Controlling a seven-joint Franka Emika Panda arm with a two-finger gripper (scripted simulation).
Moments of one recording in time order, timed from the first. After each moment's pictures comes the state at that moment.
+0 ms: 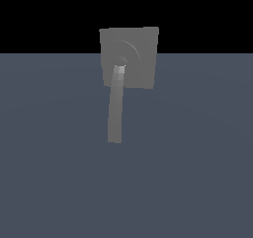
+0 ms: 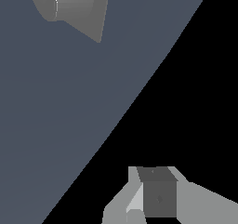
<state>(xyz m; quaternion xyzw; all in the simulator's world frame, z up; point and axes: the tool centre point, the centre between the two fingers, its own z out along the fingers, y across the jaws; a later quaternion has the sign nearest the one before) -0.221 0.085 0.623 0.64 0.41 -0.04 0.65</state>
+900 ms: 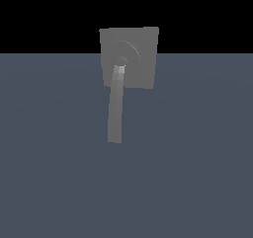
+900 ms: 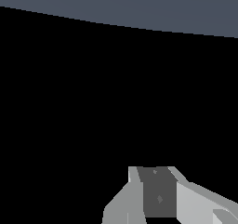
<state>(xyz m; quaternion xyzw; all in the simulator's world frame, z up) -0.175 0.239 0.575 0.15 0.47 -0.37 0.79</state>
